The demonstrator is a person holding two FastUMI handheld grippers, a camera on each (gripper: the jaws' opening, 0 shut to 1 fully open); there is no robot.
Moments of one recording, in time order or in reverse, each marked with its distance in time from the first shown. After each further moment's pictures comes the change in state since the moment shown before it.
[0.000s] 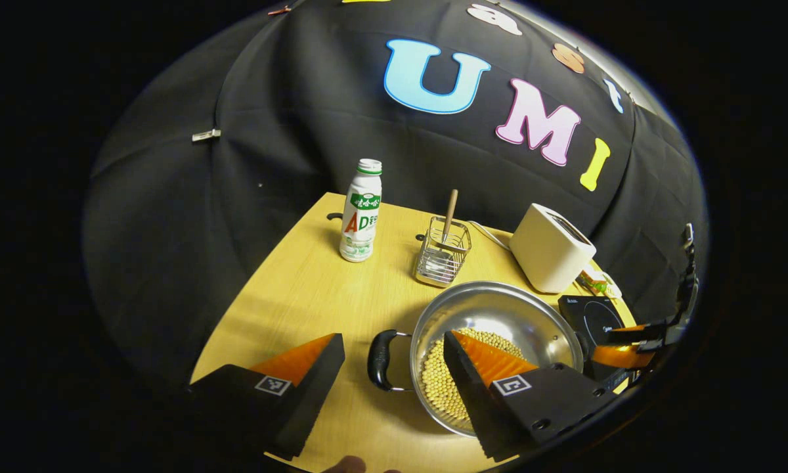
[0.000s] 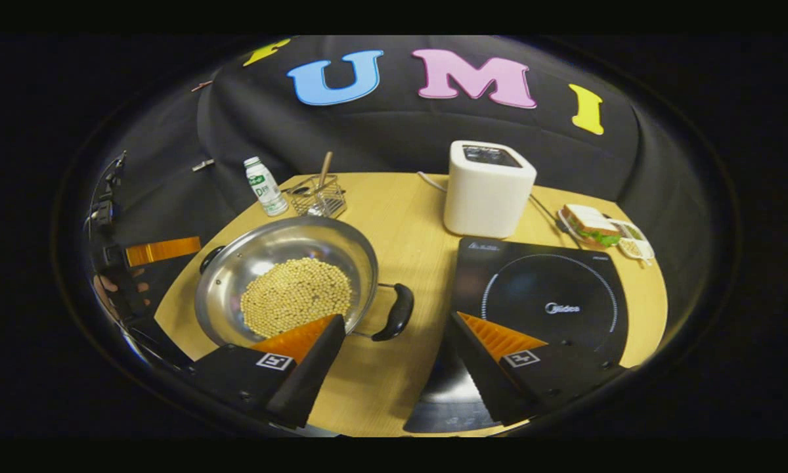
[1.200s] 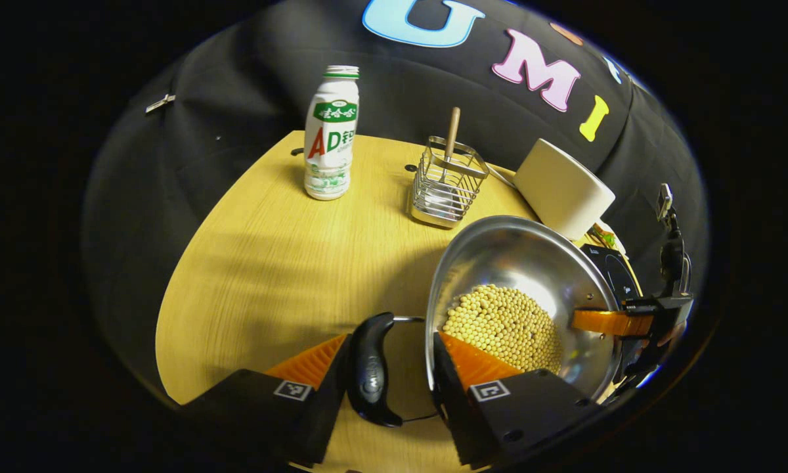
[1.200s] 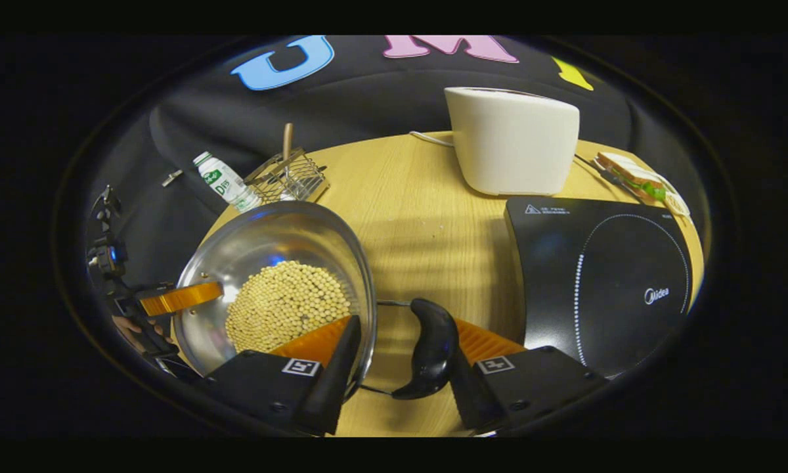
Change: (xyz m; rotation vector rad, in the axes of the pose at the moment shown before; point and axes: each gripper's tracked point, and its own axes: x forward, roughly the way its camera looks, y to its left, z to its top) left arm 0.083 0.010 -0.063 0.090 0.281 -0.058; right arm 0.103 0.006 -0.014 0.187 0.139 0.009
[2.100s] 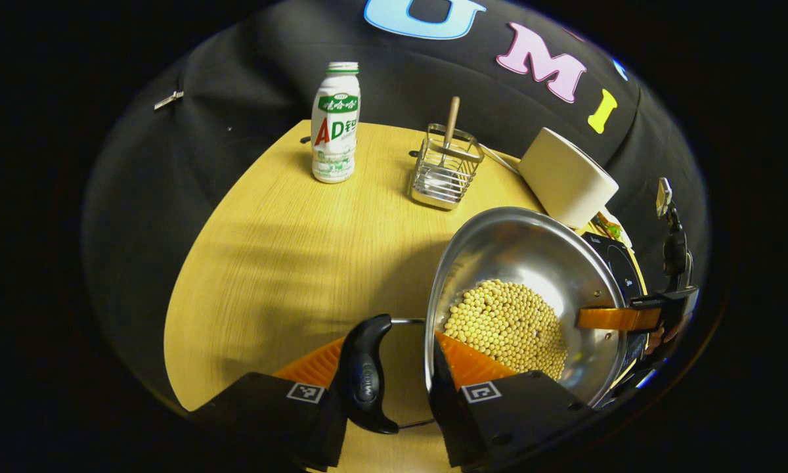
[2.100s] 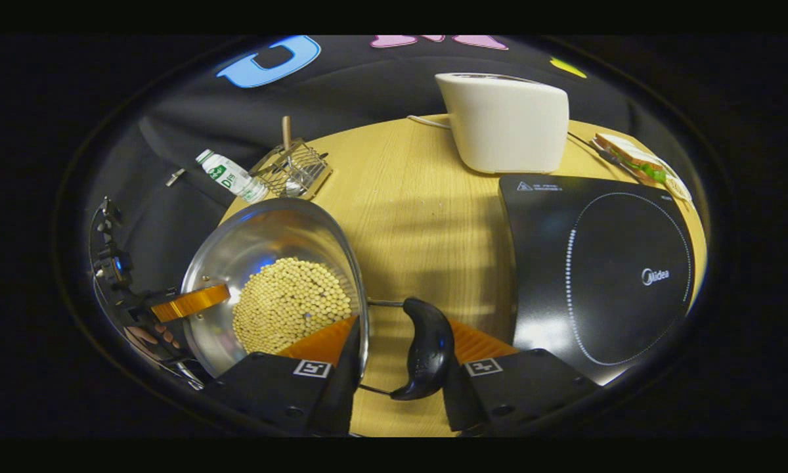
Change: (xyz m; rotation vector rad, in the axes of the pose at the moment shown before) left arm -0.039 -0.021 -0.009 -0.017 0.041 0.057; right arm -0.037 0.000 -0.016 0.029 0.088 0.047
